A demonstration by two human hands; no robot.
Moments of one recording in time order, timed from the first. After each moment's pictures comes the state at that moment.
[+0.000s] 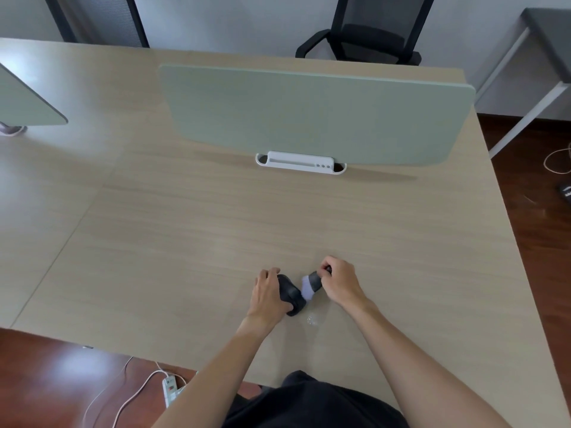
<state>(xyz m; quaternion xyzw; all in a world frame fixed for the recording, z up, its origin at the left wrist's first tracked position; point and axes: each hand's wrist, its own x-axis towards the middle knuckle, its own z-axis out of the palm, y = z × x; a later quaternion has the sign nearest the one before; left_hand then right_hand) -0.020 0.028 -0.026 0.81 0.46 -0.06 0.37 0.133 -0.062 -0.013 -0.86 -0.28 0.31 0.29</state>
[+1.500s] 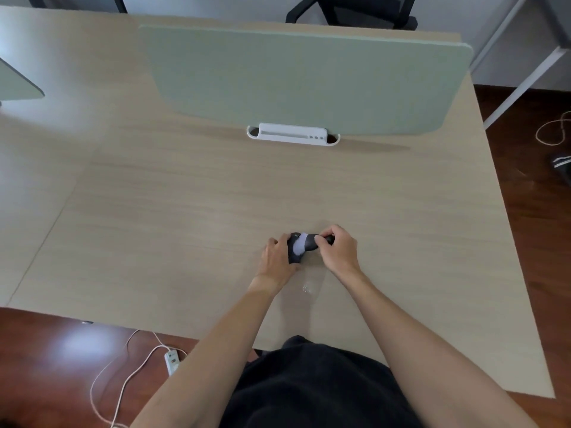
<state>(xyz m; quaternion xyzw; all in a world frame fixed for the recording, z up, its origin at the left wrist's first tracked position) 0.006 0.019 -0.022 0.82 0.43 -0.07 0.38 0.121 -0.072 -0.003 -0.85 -0.17 0.27 0.42</state>
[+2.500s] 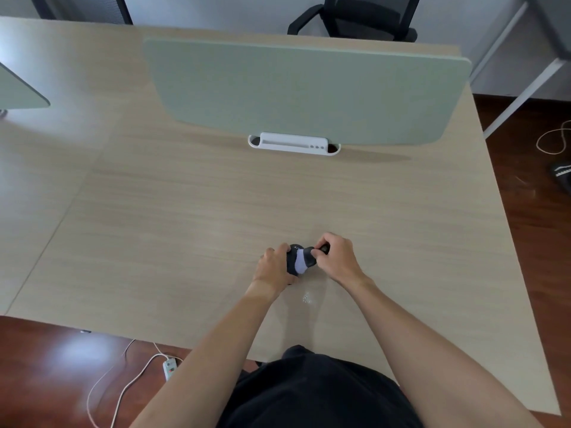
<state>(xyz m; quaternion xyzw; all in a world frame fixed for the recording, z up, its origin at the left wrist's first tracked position) 0.008 0.031 -0.011 0.83 0.43 -0.14 0.34 0.137 -0.065 -0.009 -0.85 -0.28 0.28 0.35</state>
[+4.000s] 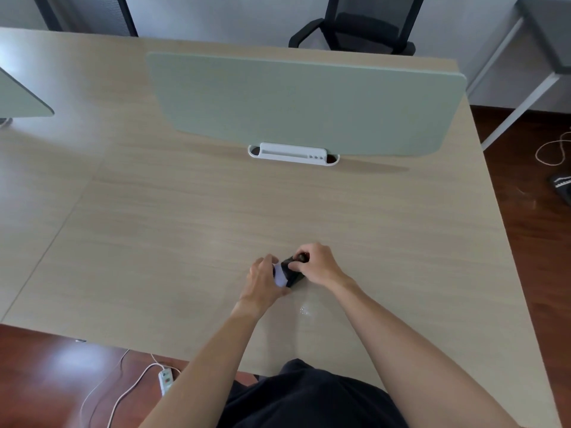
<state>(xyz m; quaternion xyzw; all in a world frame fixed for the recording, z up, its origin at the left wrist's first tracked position) -0.010 0.036 -0.029 0.80 0.45 -0.02 0.40 0.128 -0.036 -0.003 -0.82 -0.32 0.38 0.29</state>
